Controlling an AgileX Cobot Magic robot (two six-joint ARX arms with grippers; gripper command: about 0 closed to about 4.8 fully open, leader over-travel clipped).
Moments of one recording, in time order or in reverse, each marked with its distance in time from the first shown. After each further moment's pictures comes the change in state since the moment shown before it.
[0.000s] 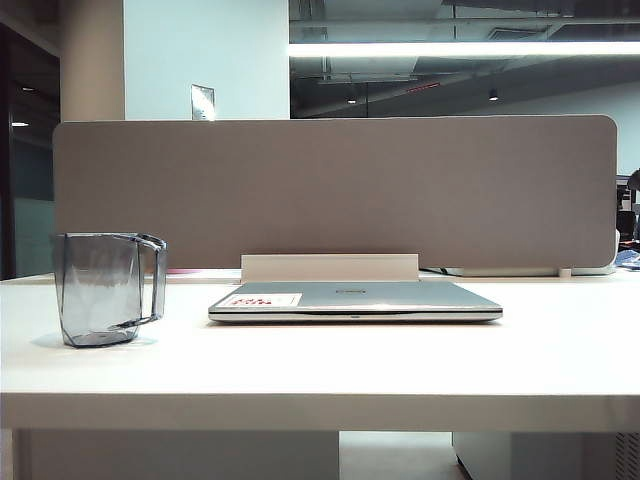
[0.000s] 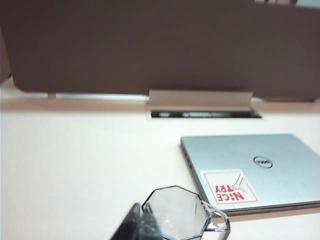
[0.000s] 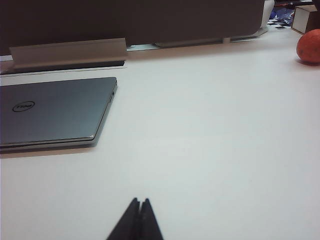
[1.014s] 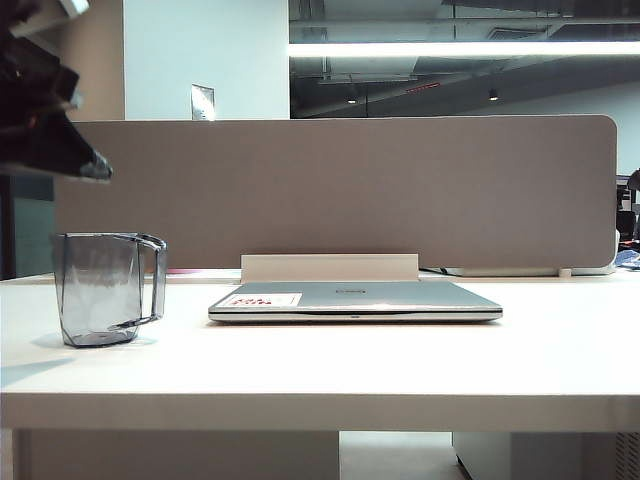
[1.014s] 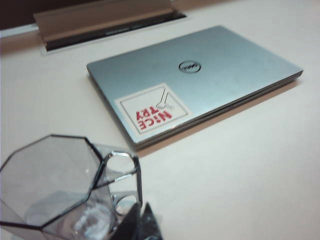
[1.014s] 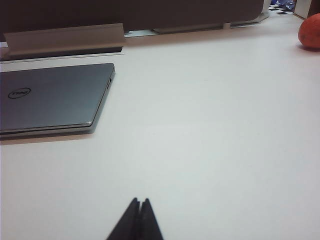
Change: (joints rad) left arm -0.287 0.503 0.019 0.193 0.014 0.175; right arm 0.000 0.000 0.000 -0.045 0.000 0.000
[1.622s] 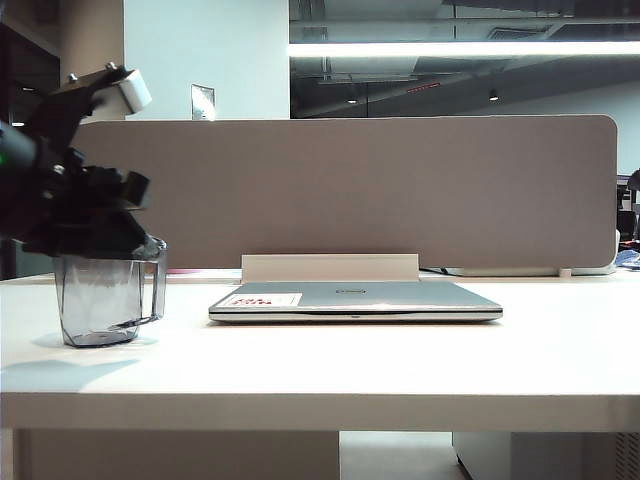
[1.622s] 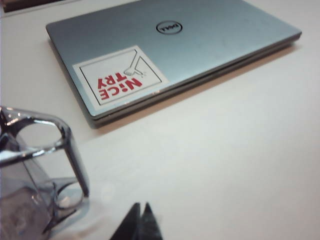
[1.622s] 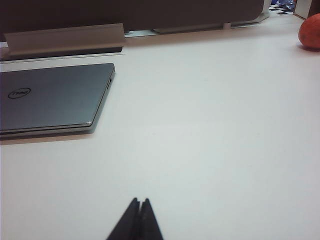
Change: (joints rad) left arm -0.153 0.304 -0.066 0.320 -0.133 -0.065; right arm 0.000 0.000 0.000 0.000 0.000 0.000
